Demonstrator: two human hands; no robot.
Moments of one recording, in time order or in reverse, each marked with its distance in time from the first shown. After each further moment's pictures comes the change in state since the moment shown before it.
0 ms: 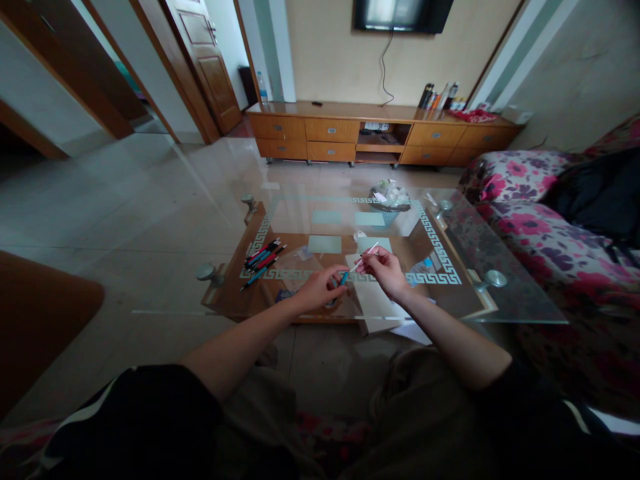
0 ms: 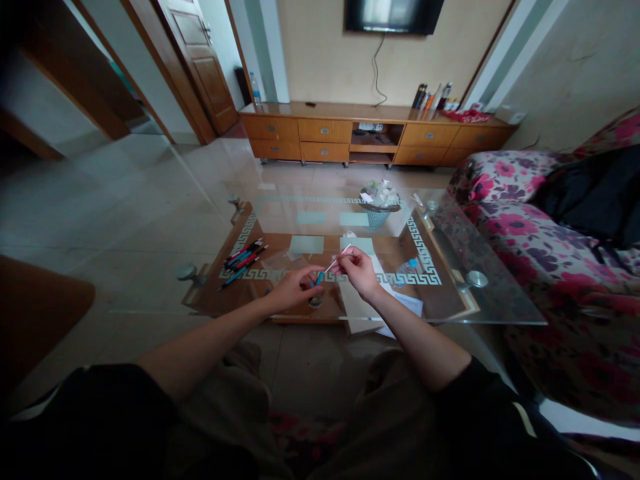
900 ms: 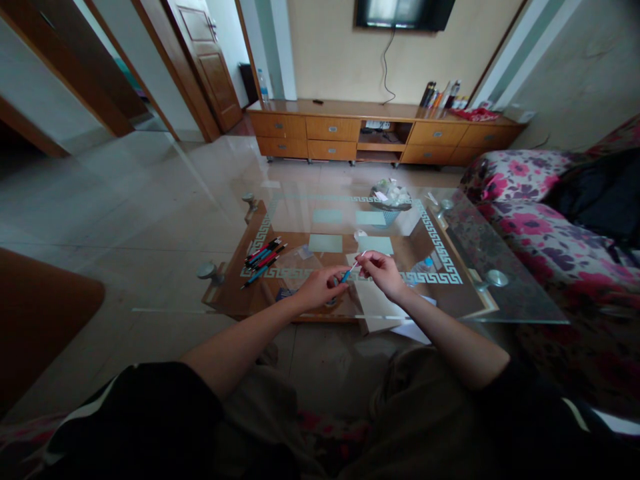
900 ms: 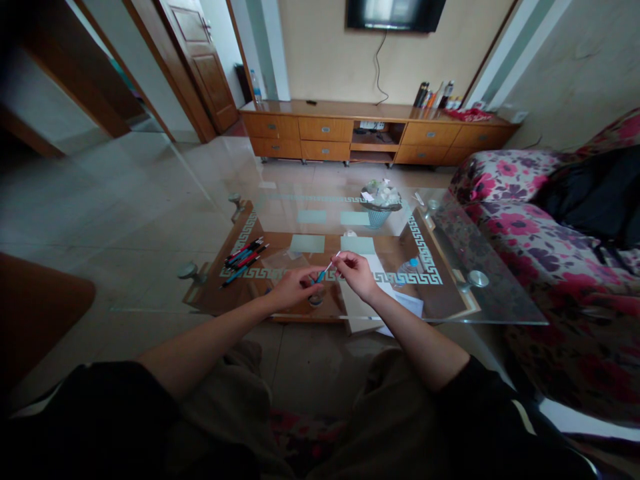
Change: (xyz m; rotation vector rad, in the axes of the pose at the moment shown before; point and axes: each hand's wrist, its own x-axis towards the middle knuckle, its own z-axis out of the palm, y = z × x) left_hand 0.000 0.003 -0.002 0.056 0.033 0.038; right_hand -0.001 0.006 0.001 -0.274 -0.065 -0.088
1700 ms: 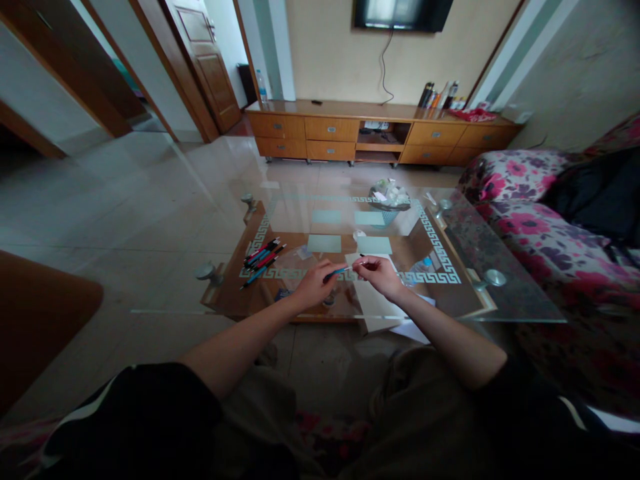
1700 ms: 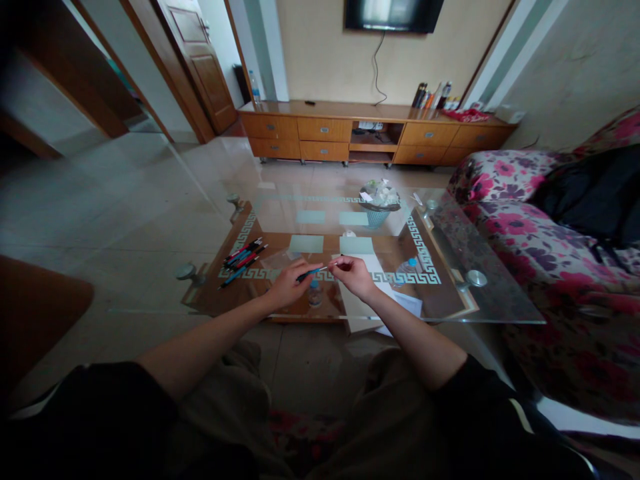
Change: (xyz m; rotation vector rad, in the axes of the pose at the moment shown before) left_hand 0.004 -0.003 -0.004 0.178 0.130 0.150; right_hand 0.001 0.013 -0.004 -0.036 -0.052 0.022
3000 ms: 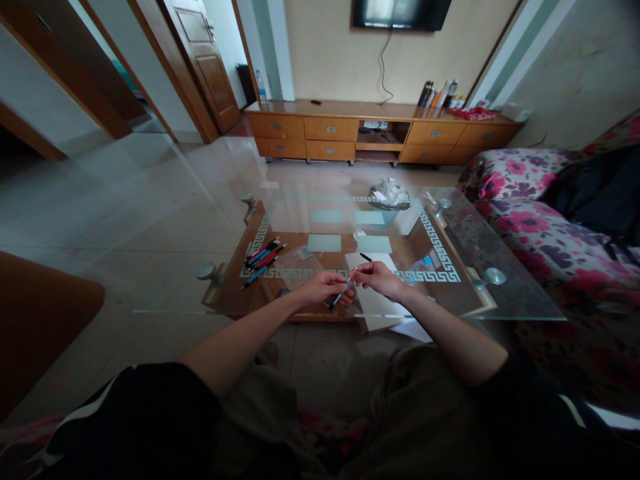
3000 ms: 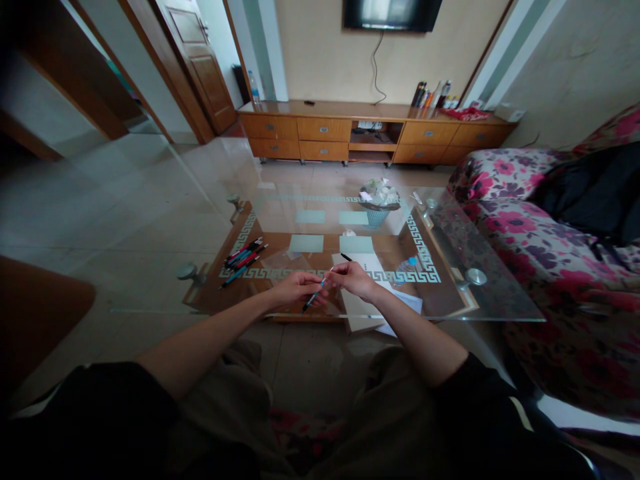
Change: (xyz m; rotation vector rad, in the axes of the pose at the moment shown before) left_hand -0.005 0.004 0.012 -1.032 -0.359 -0.628; right_hand -0.007 -0.009 -0.002 -0.048 -0.216 0.205
